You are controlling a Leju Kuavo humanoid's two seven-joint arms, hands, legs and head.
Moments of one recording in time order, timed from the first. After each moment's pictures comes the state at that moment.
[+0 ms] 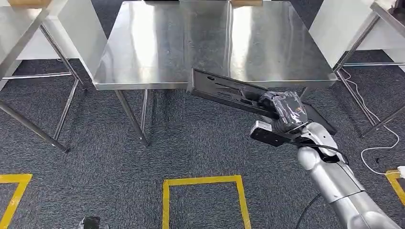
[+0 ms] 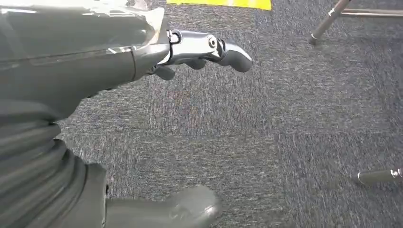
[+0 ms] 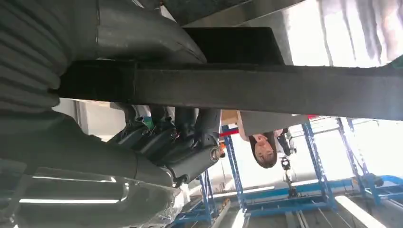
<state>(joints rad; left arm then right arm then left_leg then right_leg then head) -0.09 -0.02 0.11 -0.30 0.04 0.47 -0.63 -0.65 -0.37 0.59 -1.18 0.68 -0.20 -0.28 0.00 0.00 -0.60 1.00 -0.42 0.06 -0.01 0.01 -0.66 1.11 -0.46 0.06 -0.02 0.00</state>
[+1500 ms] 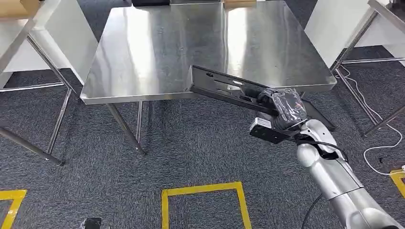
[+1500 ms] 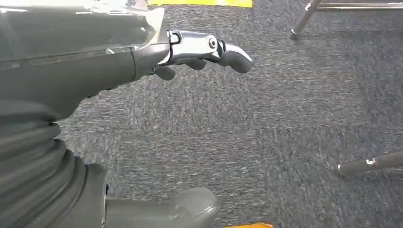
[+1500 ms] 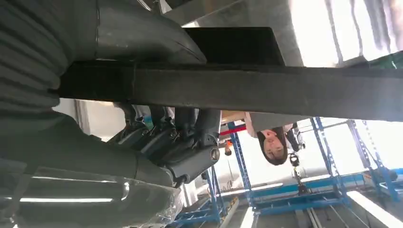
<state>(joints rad) -0.09 -0.02 0.10 -0.30 0.04 0.47 -0.62 -0.65 -0.36 0.59 -1.19 0.68 -0.20 -0.28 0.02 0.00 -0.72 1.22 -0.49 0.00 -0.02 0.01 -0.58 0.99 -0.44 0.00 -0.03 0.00</state>
